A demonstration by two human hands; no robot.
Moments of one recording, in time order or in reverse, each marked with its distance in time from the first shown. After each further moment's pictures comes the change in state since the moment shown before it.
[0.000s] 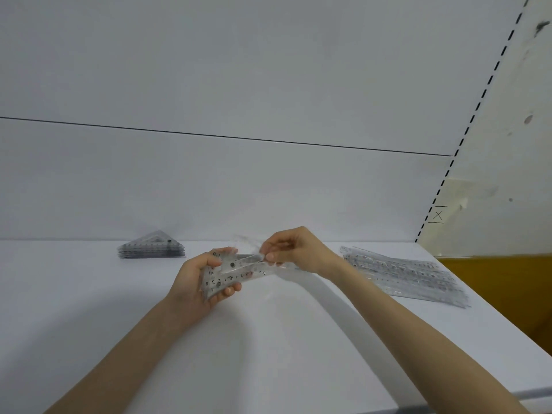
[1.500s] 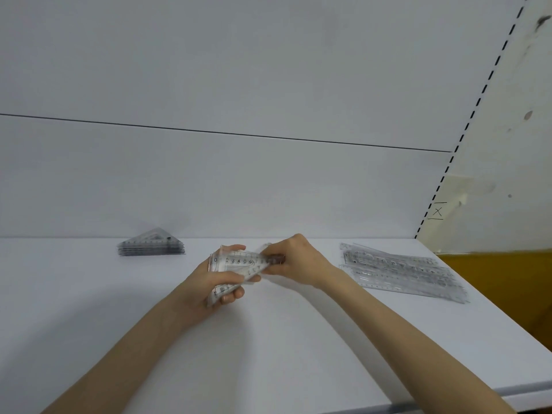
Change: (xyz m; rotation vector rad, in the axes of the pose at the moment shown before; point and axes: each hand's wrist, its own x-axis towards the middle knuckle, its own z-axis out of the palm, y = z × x) left_hand 0.011 -0.012 -0.006 0.212 -0.249 0.052; right_hand -0.004 0.011 0.017 -0.676 0.086 -0.182
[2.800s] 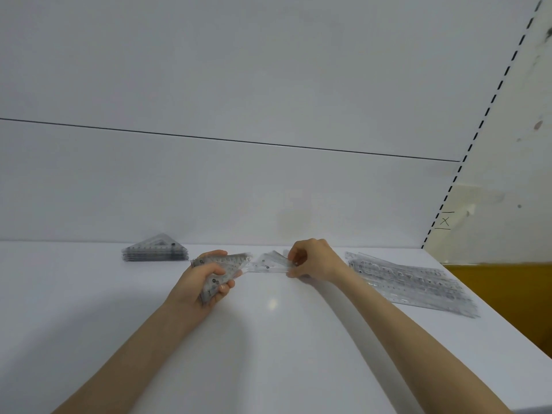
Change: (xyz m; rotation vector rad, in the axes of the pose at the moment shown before) left_hand 0.000 0.011 -0.004 -0.291 0.366 -0.013; right_hand 0.014 0.052 -0.003 0.117 -0.062 0.432
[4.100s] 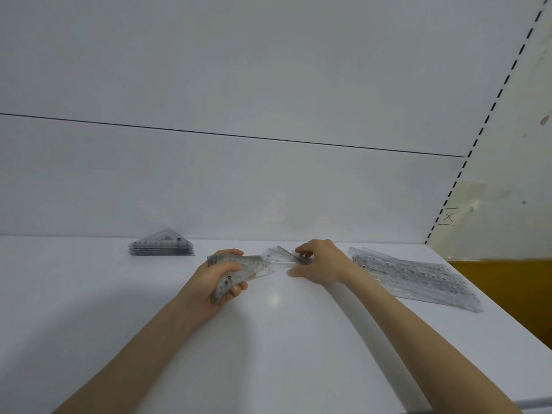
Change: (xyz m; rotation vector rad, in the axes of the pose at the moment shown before) left_hand 0.000 -0.006 0.000 0.143 -0.099 -0.002; right_hand -0.010 0.006 0.002 -0.151 -0.031 0.002
